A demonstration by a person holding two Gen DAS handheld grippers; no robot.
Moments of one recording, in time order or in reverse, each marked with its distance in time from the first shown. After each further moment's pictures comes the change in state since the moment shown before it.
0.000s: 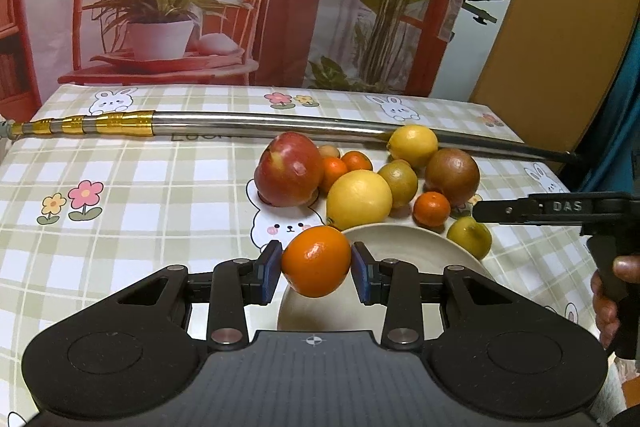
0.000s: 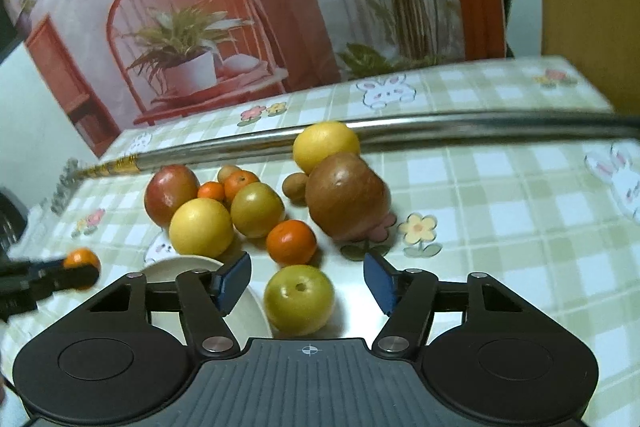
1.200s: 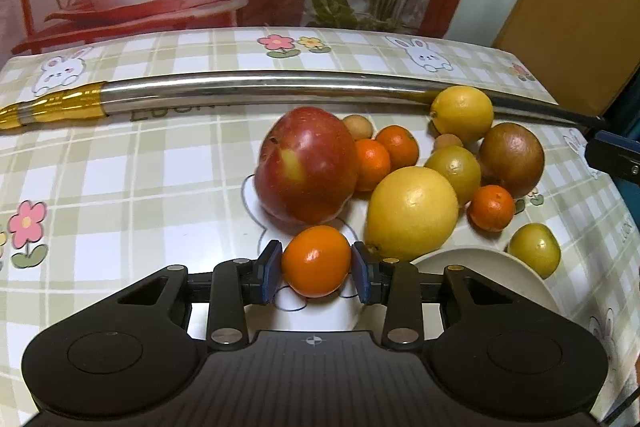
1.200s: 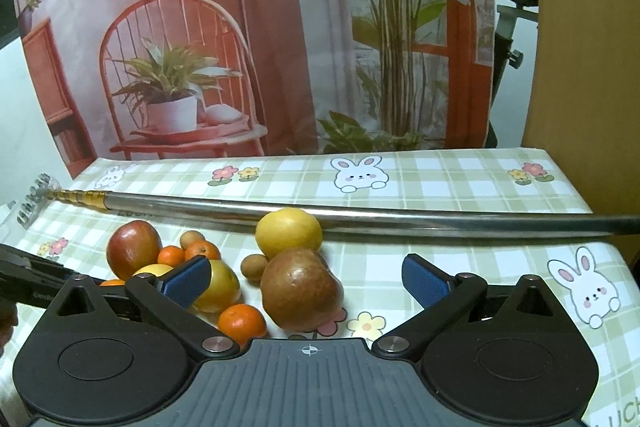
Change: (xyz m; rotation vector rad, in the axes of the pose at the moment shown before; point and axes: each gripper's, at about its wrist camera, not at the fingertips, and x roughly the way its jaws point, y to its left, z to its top) left arm 0.096 0.024 0.040 0.018 0.224 -0.023; right arm -0.009 0.000 0.037 -0.177 -0.161 -0.098
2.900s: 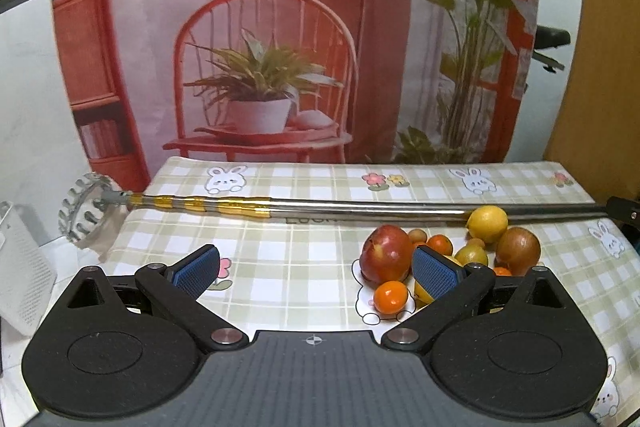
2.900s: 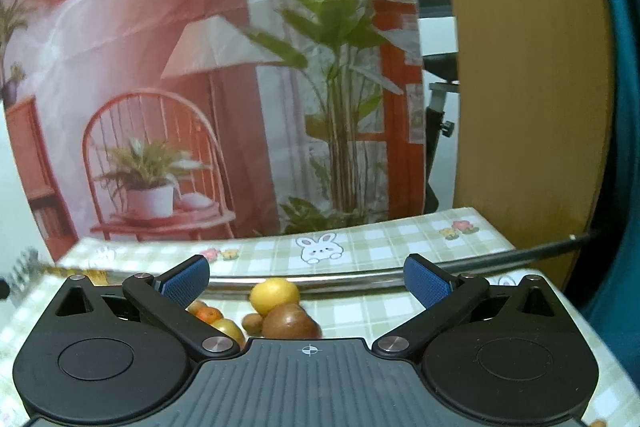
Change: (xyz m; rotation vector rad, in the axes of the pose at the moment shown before) left arm -0.178 -0.023 -0.025 -0.039 -0.345 0.320; right arm -0.103 0.027 0.000 0.029 -0.225 -0.163
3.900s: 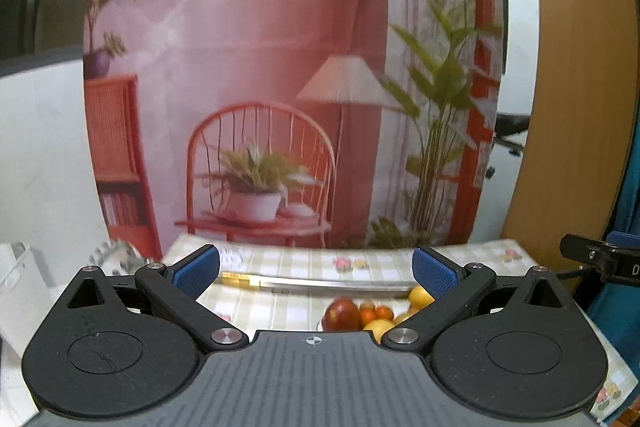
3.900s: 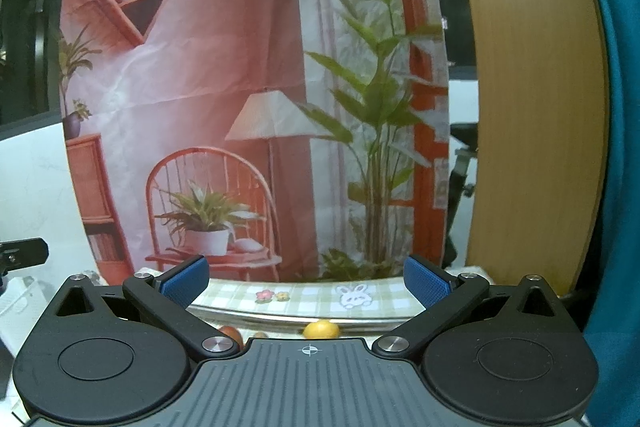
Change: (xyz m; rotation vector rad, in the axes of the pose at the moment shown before) left arm -0.156 -0.034 0.020 -0.035 -0.235 0.003; right arm -0.143 0.032 0.058 -0.032 -0.114 0.104
